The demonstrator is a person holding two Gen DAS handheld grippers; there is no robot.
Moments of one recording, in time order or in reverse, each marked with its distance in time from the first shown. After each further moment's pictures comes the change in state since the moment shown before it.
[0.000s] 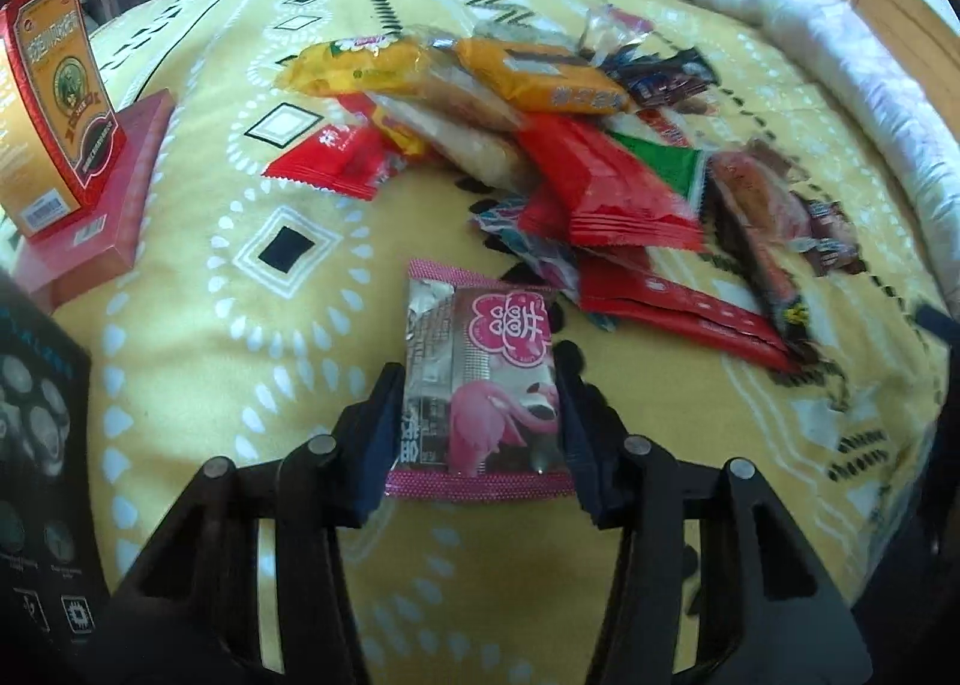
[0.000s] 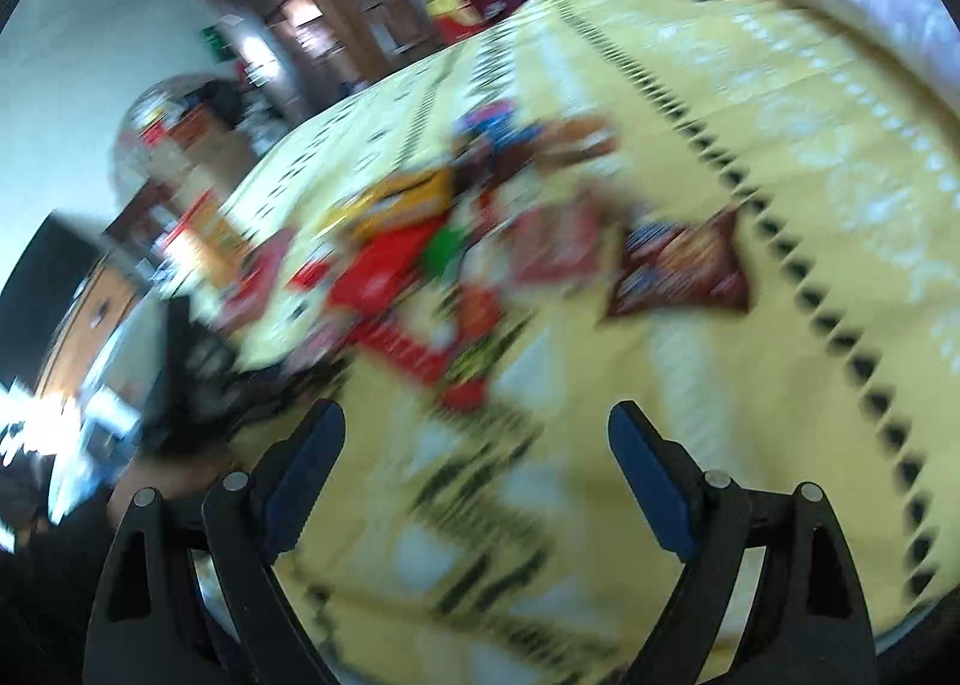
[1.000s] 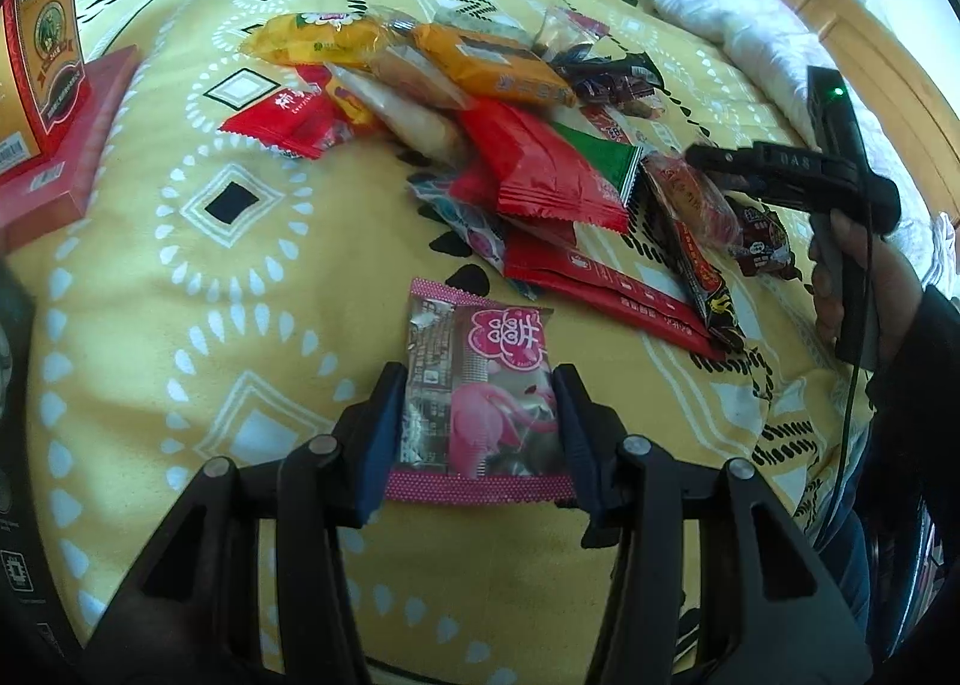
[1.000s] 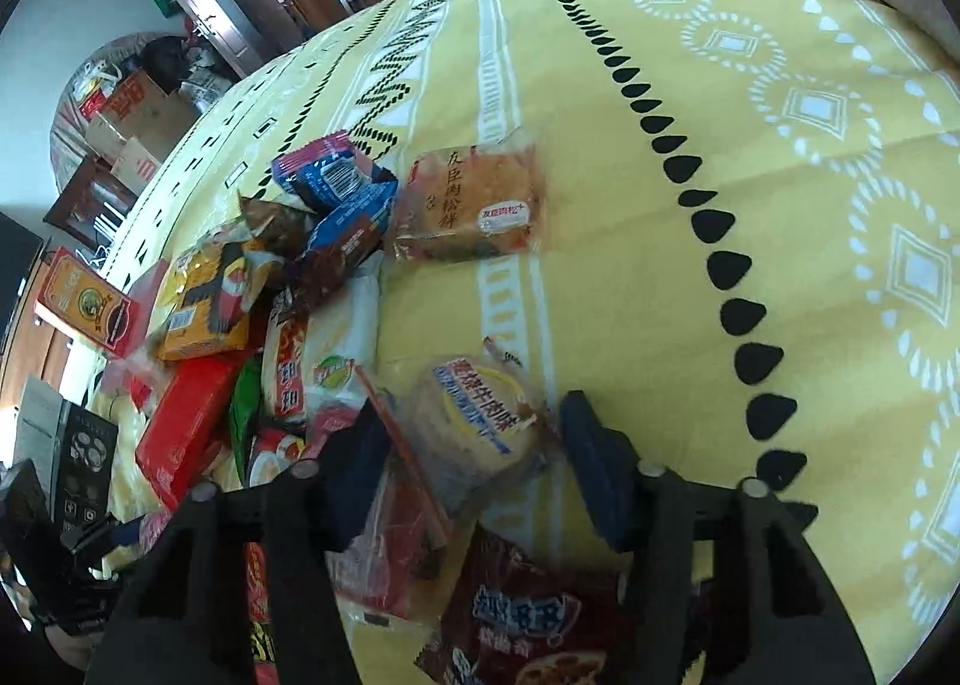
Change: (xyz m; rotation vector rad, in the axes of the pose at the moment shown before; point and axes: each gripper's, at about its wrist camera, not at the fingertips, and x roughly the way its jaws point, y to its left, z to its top) left arm -0.006 -0.003 -0.011 -0.073 0.024 -0.161; right arm 0.141 -0.071 0.123 -0.056 0.163 -0.061
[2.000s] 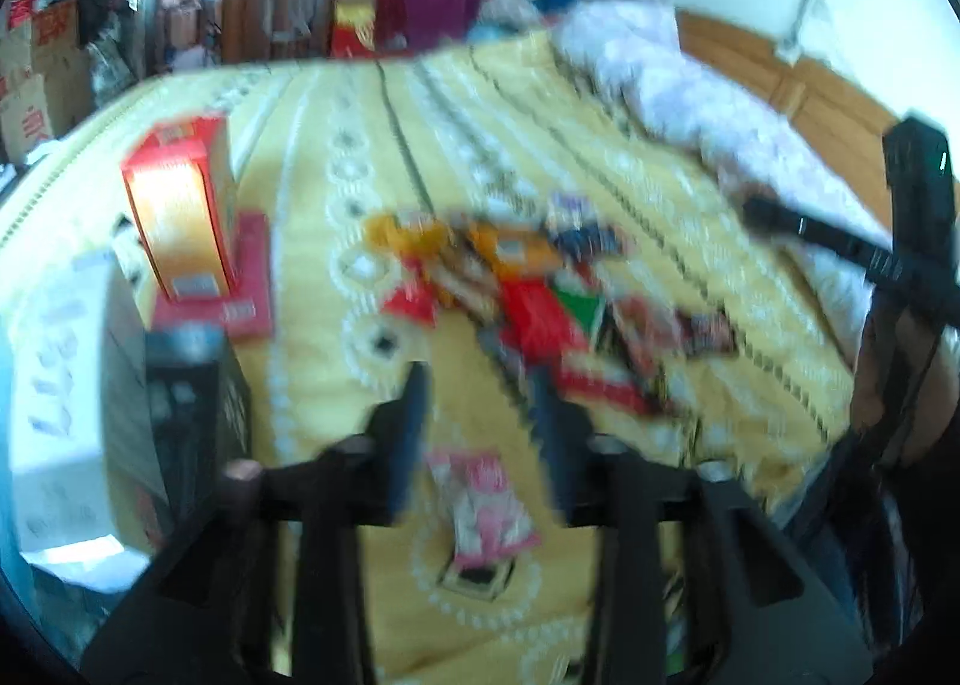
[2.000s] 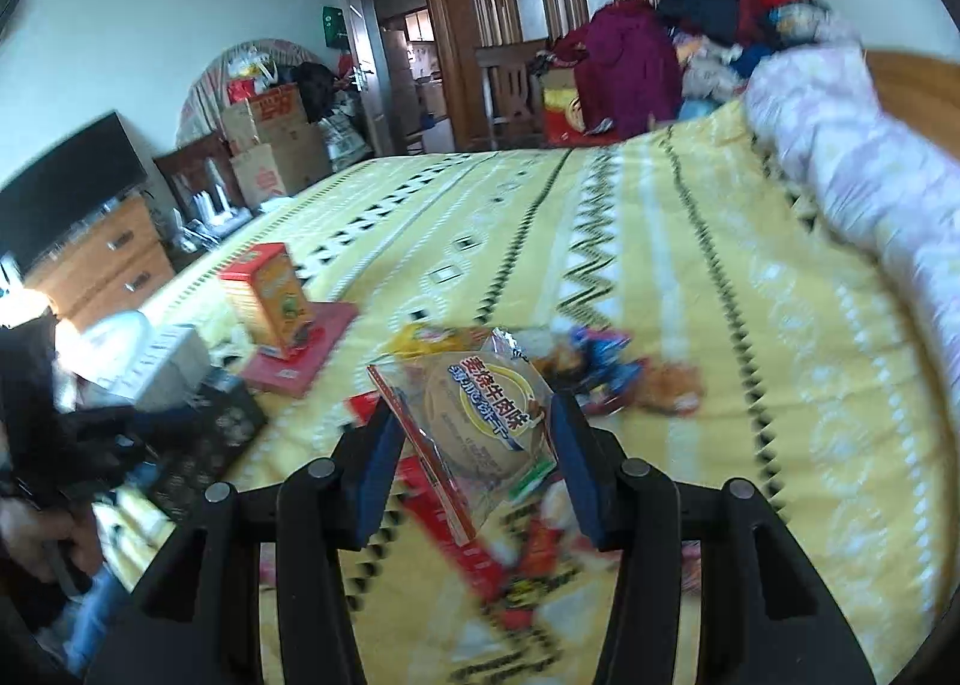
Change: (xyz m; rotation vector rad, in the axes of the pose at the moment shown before) left arm -0.136 0.005 -0.003 0.054 -0.227 0.081; right arm -0.175 0.189 -0.051 -0.328 -0.333 0.078
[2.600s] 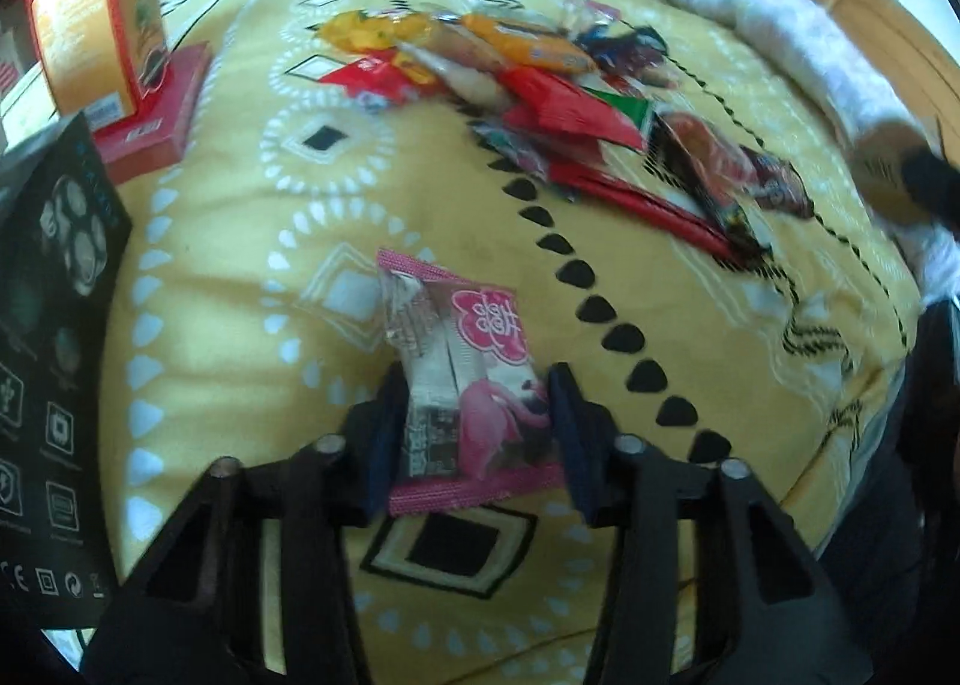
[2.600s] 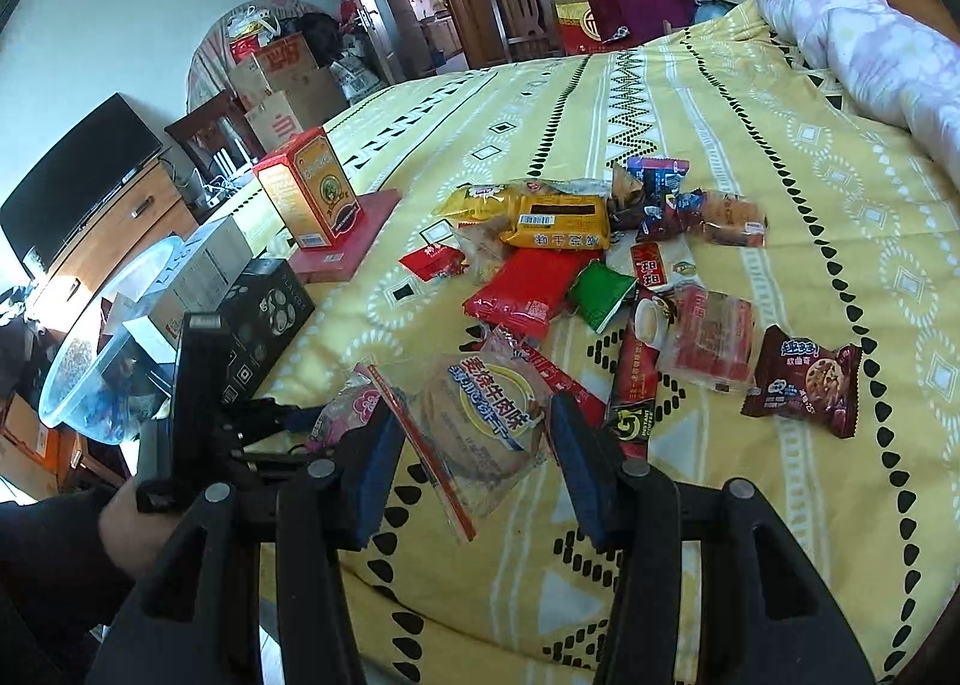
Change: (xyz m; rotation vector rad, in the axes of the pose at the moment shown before) left arm 0.098 -0.014 -0.069 0.011 0.194 0.046; right arm 0.015 0.026 -0.096 0.076 0.162 0.068
